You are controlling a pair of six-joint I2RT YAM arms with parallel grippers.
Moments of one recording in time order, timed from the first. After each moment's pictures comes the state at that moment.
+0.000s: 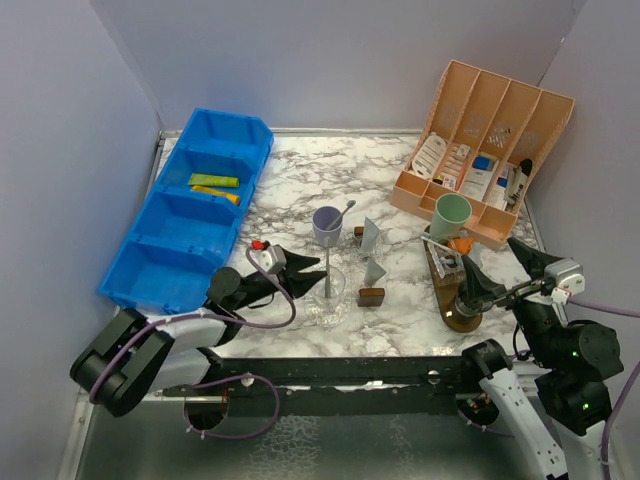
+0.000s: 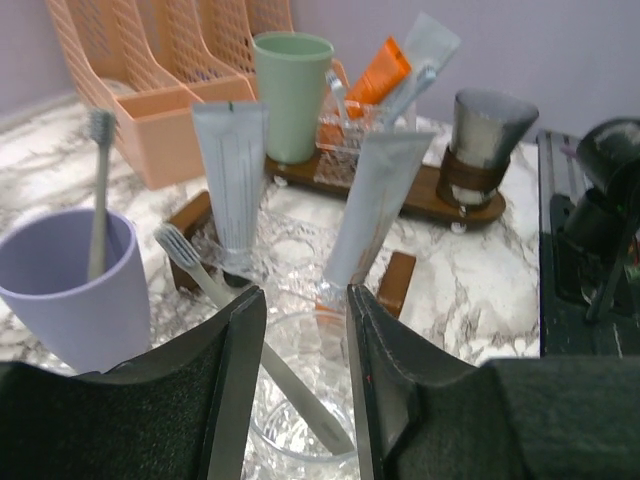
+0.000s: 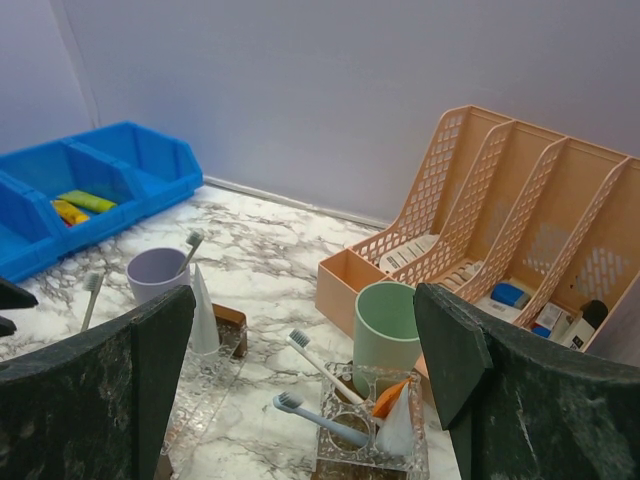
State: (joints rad) left arm -0.61 1.25 0.14 1.26 0.58 -0.19; right arm 0.37 0.07 0.74 -0.41 0.01 -0.10
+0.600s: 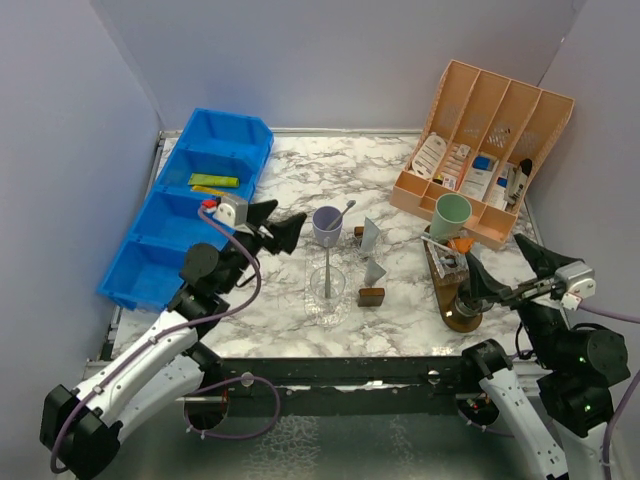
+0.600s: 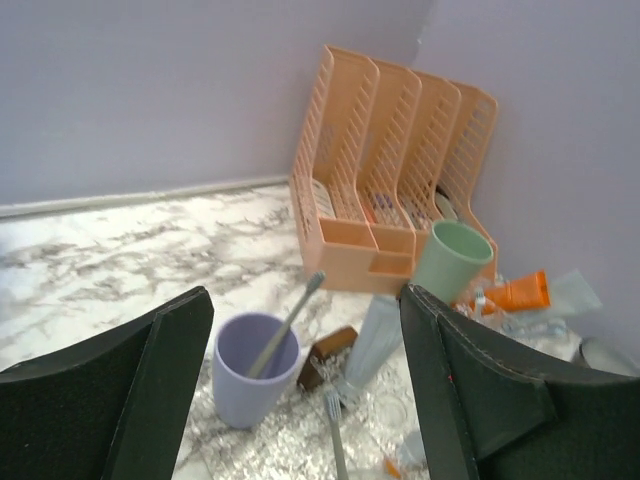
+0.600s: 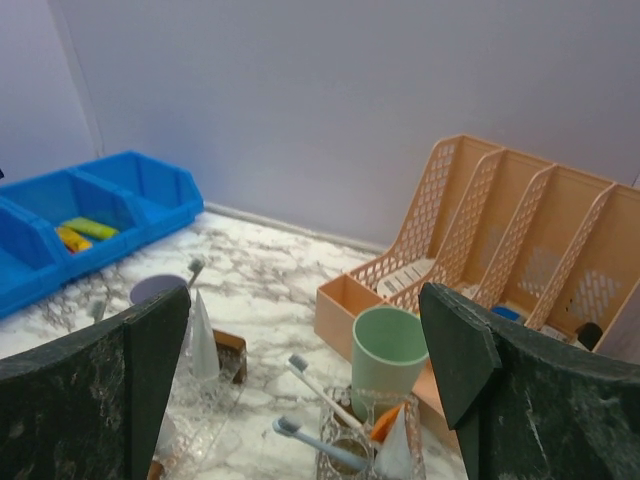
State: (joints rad) left arm -0.61 0.75 0.43 0.56 0.05 -0.30; right arm 0.37 0.06 0.75 -0.39 0.01 -0.10
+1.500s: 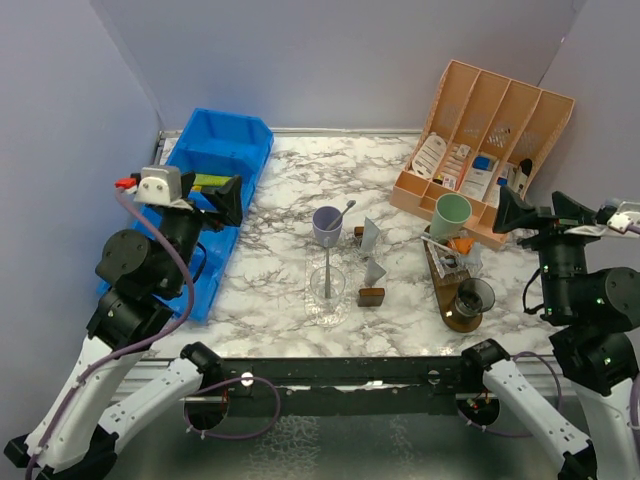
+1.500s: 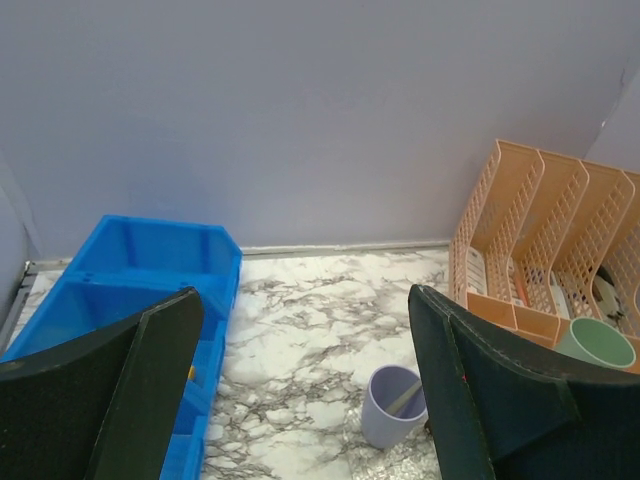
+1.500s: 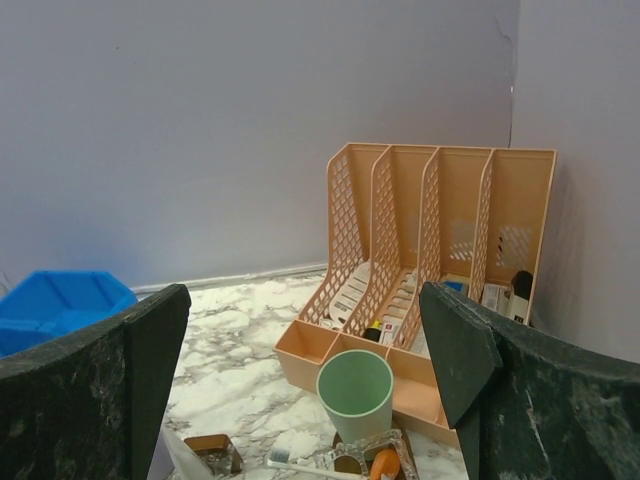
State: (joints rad) left arm -0.61 0.68 1.11 -0.24 -0.35 -0.09; right arm 0.39 0.48 1.08 -0.31 0.41 0.06
